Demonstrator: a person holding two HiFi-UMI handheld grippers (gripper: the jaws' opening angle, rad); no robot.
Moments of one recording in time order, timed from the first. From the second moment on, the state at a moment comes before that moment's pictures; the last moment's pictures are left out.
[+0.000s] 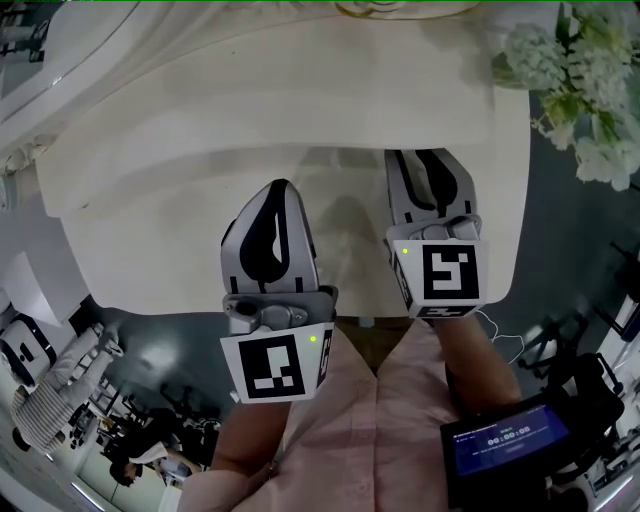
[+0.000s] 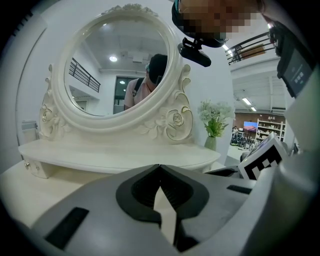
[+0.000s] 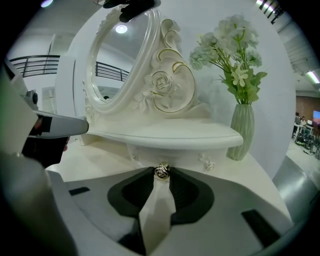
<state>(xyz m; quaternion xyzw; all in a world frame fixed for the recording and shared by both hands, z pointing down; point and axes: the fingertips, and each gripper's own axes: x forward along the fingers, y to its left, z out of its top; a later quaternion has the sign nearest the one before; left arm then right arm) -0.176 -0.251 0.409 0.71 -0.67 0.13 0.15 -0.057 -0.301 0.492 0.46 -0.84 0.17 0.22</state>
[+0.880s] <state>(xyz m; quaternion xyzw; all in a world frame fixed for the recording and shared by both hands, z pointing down) -0.170 -0.235 0.402 0.72 -0.66 0.13 0.14 -0.052 -0.277 0.491 0.46 -0.84 0.18 0.21</state>
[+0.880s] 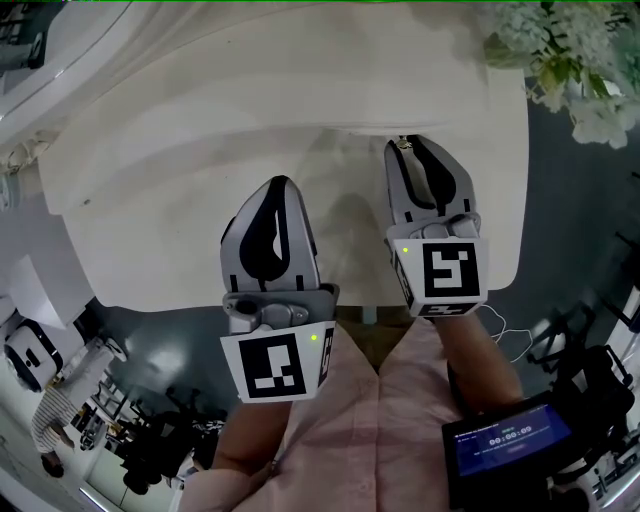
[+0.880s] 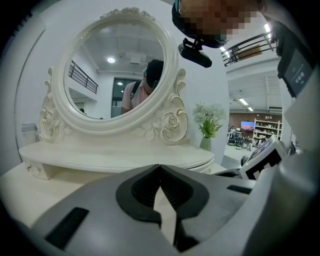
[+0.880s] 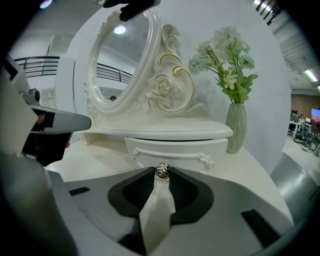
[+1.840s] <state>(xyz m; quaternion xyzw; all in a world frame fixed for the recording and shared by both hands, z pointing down) -0.161 -0.212 0.401 0.74 -0.65 0.13 0.13 -0.044 -0.248 0.496 0.47 -0.84 0.18 0.21</state>
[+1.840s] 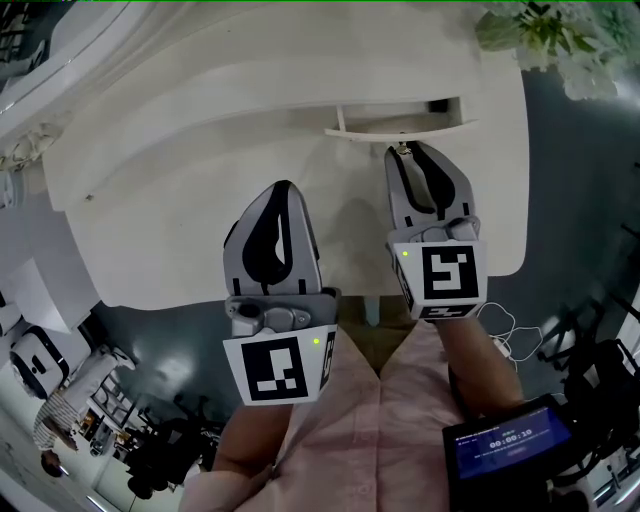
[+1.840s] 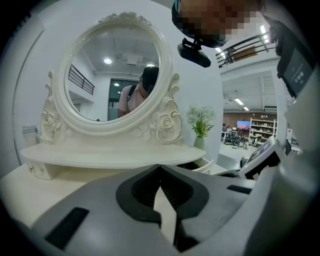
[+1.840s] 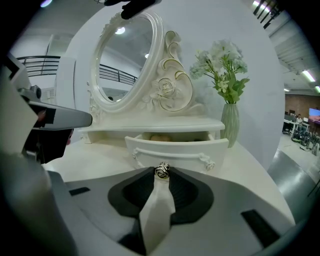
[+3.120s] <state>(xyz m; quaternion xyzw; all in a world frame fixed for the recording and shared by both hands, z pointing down) -0.144 -0.175 0.377 0.75 -0.63 0.13 0.11 -0.034 -0.208 0.482 0.48 -0.83 0.18 0.21</state>
